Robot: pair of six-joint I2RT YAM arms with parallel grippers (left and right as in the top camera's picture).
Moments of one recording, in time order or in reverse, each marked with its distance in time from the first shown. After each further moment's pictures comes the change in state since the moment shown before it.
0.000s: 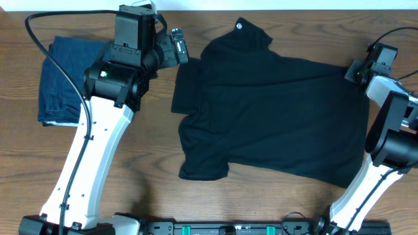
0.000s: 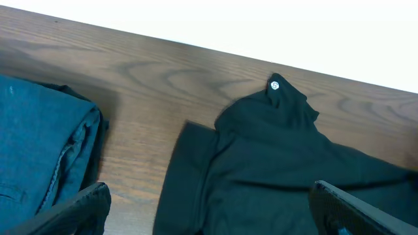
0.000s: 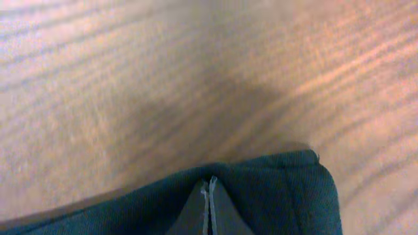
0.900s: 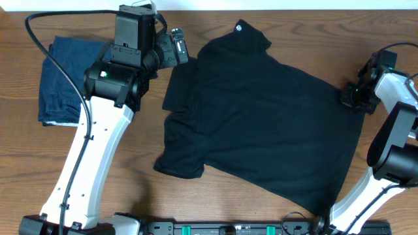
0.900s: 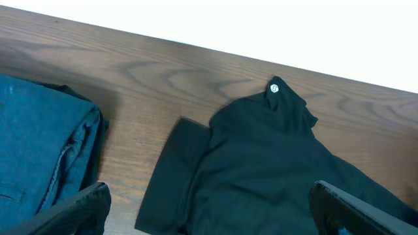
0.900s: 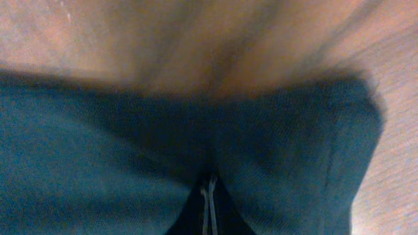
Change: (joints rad) left arm 0.000 0.000 0.000 0.000 0.000 0.000; right arm -0.001 -0.151 0.001 -0.702 -0.056 0.018
